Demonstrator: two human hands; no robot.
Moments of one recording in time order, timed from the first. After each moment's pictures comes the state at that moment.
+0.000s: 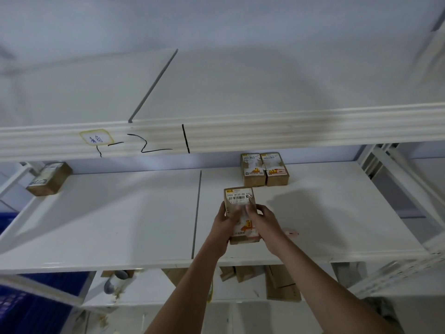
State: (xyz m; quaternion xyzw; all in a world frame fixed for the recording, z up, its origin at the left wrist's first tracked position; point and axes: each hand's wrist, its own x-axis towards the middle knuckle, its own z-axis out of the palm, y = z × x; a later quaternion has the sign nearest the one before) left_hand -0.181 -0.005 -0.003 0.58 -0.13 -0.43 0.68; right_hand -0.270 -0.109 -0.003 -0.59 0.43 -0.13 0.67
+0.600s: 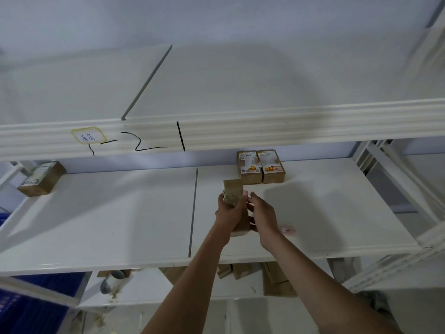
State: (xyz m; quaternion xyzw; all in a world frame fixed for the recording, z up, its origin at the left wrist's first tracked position) left_hand -0.181 -0.038 0.007 0.74 -0.10 -0.37 0.55; right_hand -0.262 -0.102 0.013 -0.50 0.45 -0.21 0.70
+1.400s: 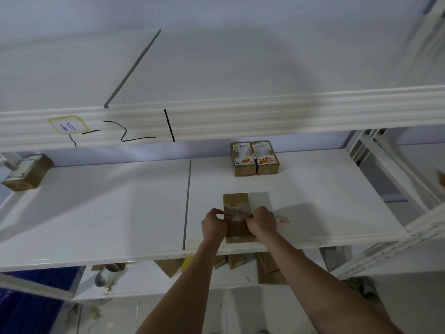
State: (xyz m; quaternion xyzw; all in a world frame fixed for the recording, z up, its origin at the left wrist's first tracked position) left_hand -0.181 -0.017 -0.054 0.84 -0.09 -0.29 0.45; right_hand -0.268 -0.124 -0.055 -0.77 0.54 0.01 0.35
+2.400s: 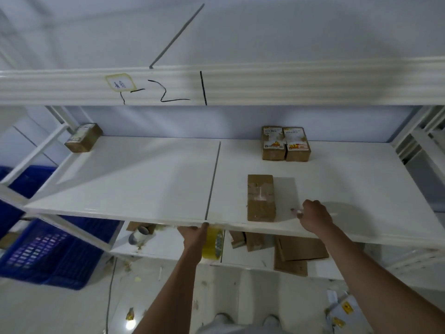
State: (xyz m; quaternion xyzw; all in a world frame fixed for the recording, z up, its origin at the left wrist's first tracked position) left_hand -0.186 0.120 -0.103 0.78 0.16 -0.30 0.52; right_hand -0.347 -0.182 -0.078 -0.89 0.41 0.08 0.18
